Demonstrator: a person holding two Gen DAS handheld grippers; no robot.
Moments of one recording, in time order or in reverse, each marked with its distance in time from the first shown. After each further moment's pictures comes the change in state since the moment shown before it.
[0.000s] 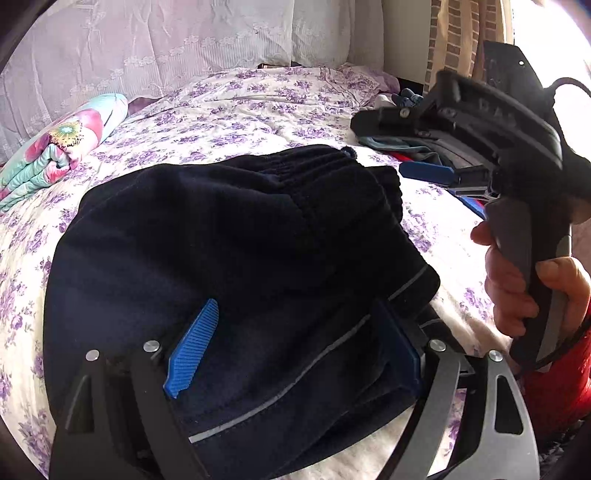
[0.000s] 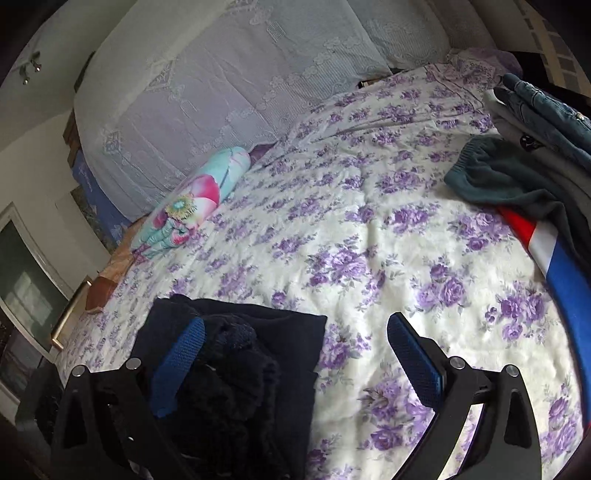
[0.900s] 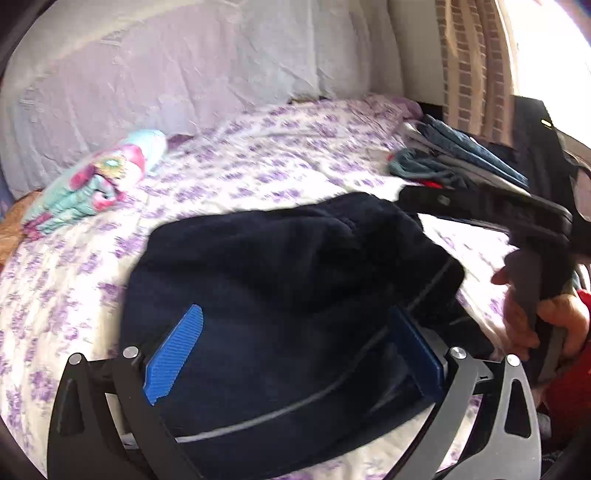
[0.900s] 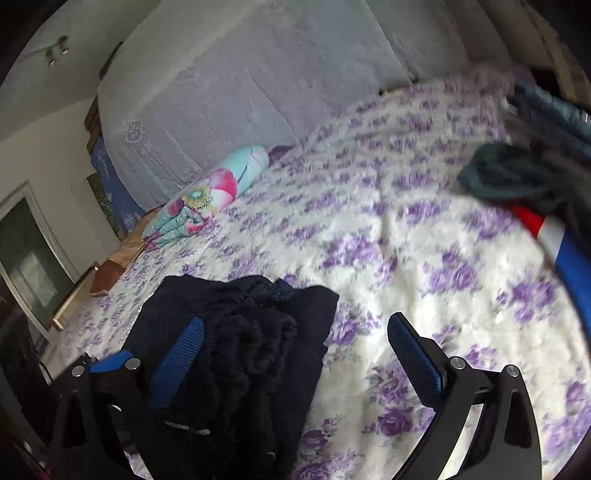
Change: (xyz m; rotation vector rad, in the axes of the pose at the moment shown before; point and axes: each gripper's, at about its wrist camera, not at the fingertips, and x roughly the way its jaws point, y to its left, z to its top) left arm -0.042 0.018 -0.005 0.018 -0.169 0.211; right arm -0.024 0.019 -0.036 -0.211 -0.133 -0.046
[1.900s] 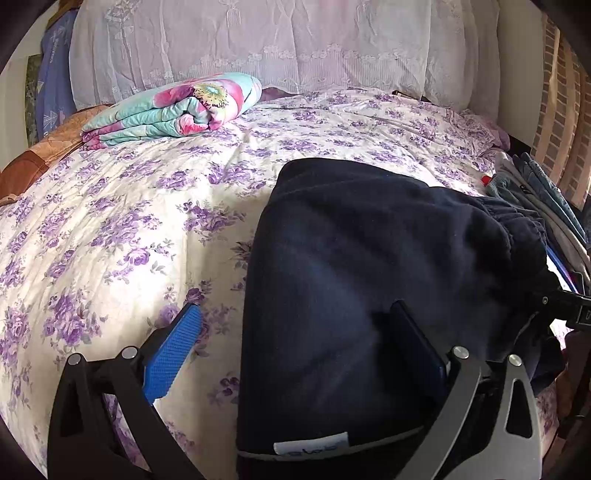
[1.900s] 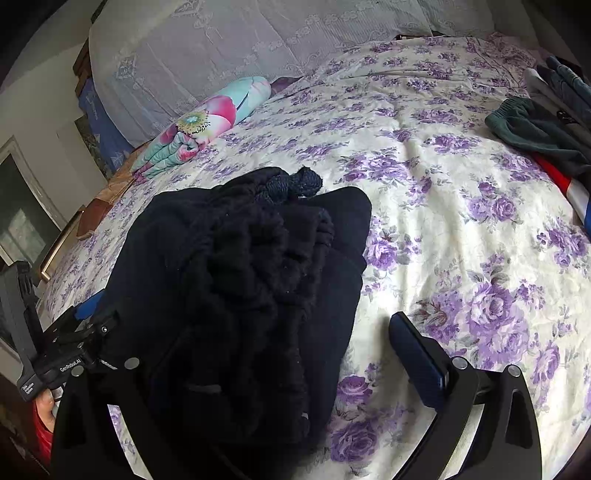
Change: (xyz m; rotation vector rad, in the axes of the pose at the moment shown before) left arm 0.017 0.087 -0.034 -0.287 0.136 0.117; right arm 0.049 0.003 -0.032 0.069 0.386 0.003
